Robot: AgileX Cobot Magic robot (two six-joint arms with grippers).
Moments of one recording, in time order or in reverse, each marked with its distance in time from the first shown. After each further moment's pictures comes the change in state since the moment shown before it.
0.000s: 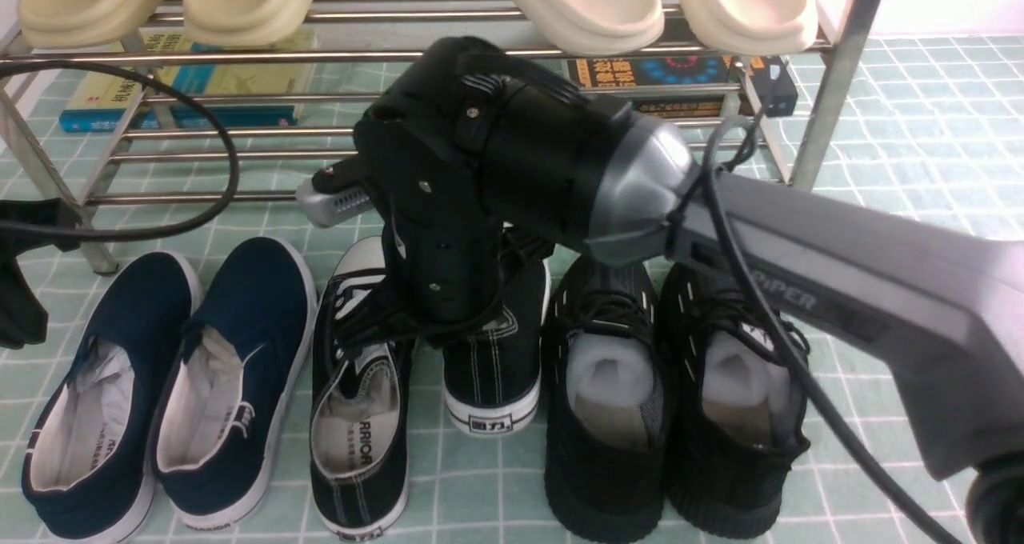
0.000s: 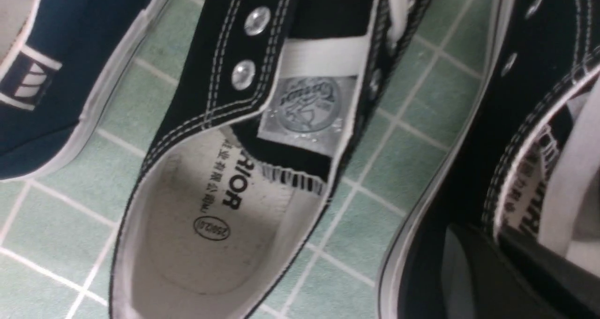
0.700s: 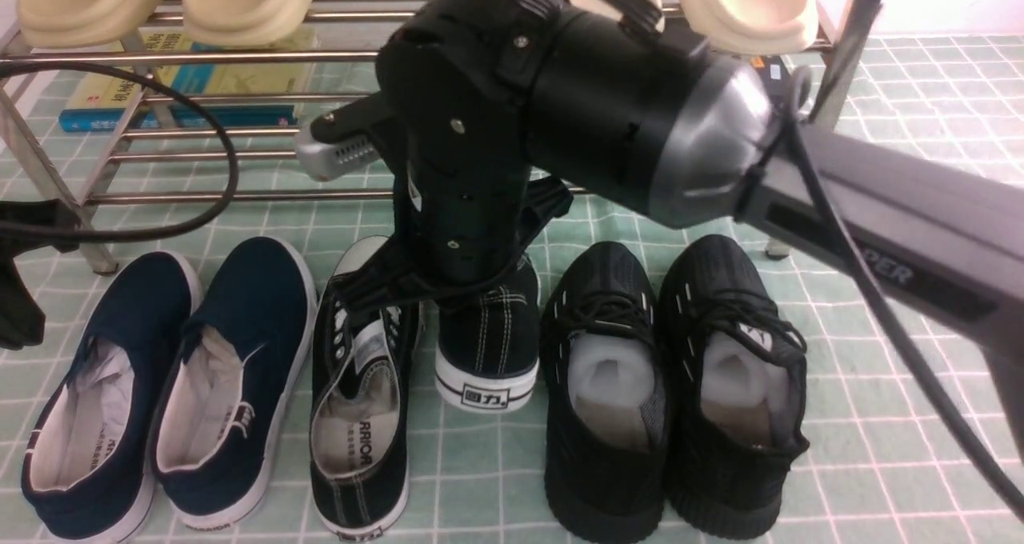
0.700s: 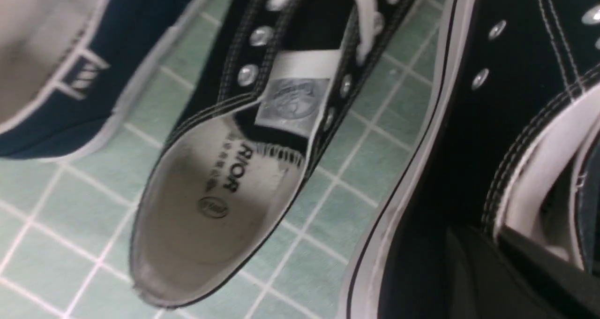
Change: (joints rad) right arm -0.003 -0.085 0.000 -0.019 0.022 -0.045; left arm 0.000 0.000 0.000 0.003 0.001 0.000
